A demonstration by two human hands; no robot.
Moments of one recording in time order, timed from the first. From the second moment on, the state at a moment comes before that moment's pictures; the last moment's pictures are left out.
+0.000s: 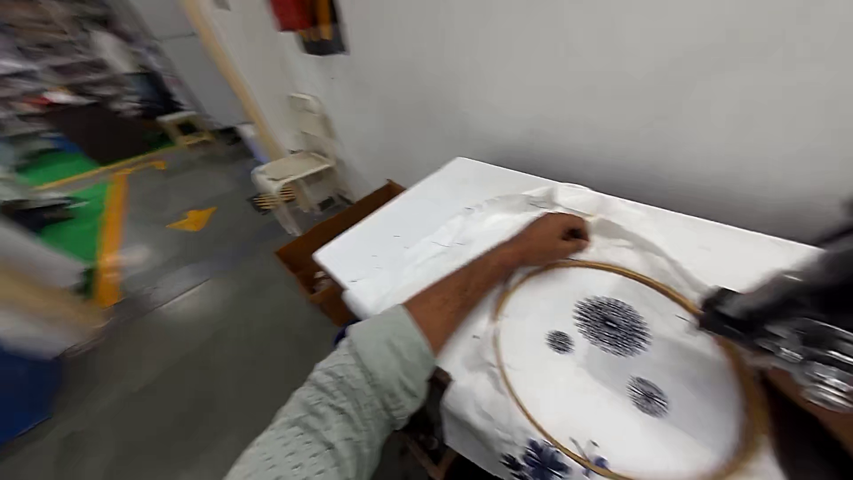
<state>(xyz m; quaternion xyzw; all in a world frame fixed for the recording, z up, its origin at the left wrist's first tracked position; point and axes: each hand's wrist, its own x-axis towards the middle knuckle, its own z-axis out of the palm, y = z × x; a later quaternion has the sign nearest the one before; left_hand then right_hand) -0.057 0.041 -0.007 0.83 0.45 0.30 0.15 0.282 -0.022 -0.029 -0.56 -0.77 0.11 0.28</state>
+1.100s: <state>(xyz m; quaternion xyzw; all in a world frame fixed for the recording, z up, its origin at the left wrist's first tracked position) -0.048 0.035 -0.003 0.80 0.50 0.28 0.17 0.267 -0.023 -0.012 -0.51 -0.73 0.17 0.42</state>
